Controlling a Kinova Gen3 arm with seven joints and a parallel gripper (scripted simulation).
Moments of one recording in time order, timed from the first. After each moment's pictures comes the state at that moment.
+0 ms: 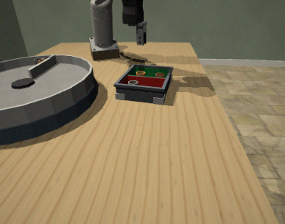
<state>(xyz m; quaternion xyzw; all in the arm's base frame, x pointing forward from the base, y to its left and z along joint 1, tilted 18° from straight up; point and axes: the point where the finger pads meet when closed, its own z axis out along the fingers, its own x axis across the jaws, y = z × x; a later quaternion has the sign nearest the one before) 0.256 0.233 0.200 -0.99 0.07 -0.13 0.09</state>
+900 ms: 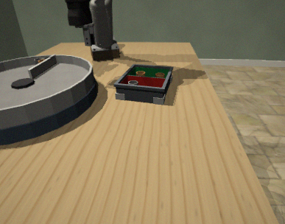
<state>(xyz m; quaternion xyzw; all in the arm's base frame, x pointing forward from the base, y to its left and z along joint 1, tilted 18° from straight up) 0.279 0.066 0.177 -0.98 0.08 -0.13 0.09</state>
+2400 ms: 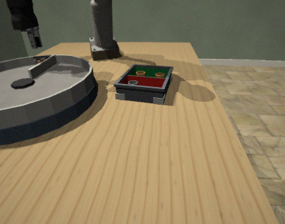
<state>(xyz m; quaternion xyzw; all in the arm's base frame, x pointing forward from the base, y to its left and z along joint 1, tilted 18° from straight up) 0.306 -0.125 0.147 -0.98 0.08 -0.13 0.09</state>
